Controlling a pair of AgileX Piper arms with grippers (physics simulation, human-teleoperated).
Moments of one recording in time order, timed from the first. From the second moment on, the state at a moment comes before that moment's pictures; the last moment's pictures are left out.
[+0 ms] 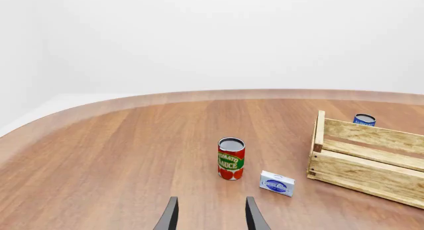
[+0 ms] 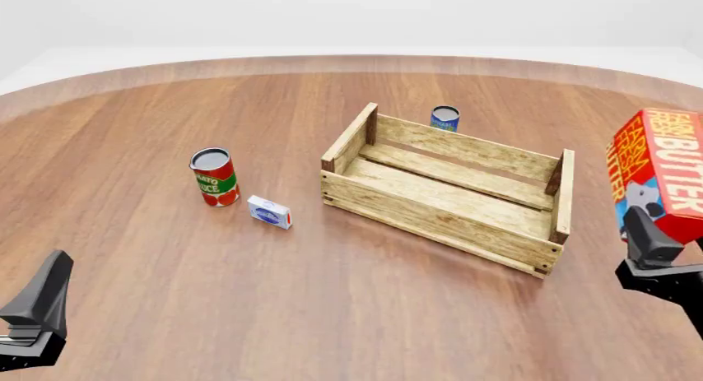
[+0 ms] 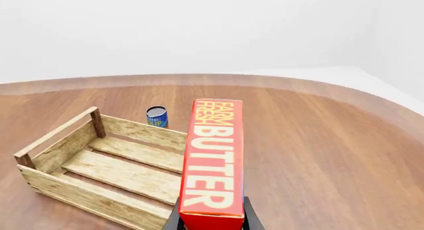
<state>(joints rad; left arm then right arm) 0.00 0.00 0.00 0.00 0.00 -0.10 0.65 -0.04 -0.50 0.00</state>
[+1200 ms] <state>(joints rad) 0.00 0.00 0.00 0.00 0.00 0.17 0.82 -0.32 -0.41 -0.02</state>
